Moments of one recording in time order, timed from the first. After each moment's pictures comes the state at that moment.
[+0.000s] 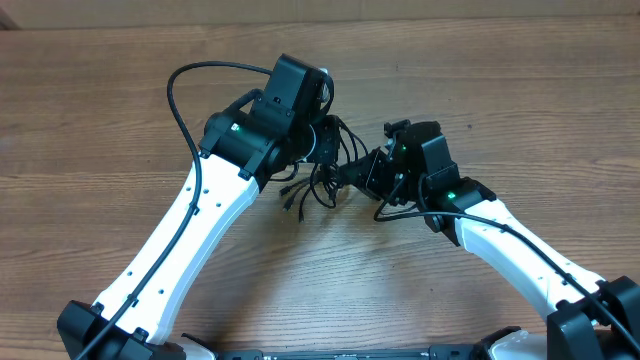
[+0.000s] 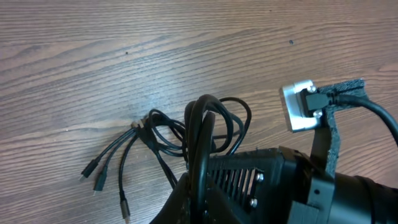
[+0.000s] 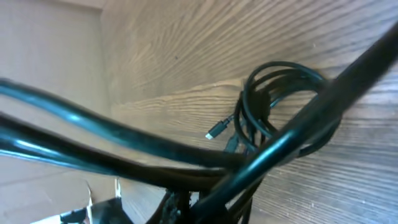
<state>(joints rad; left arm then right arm) -0.53 1.59 1.59 -0.96 0.12 -0.45 0.44 1.49 0.85 -0.07 -0.52 0.96</state>
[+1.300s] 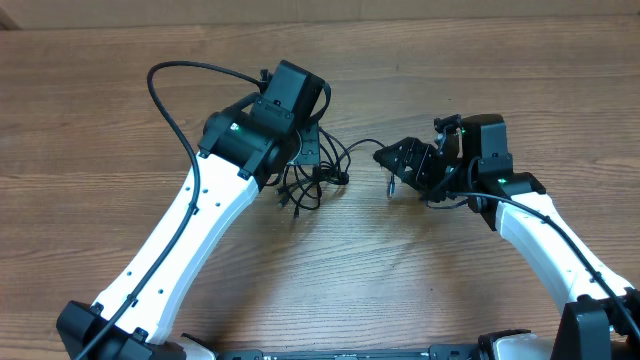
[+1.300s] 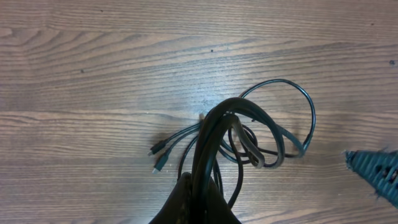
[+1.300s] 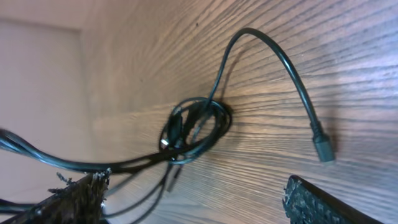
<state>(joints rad) -0.52 1.59 1.60 -1.08 -0.15 -0.53 0.15 1.47 0.85 -0.28 -0.65 0.64</state>
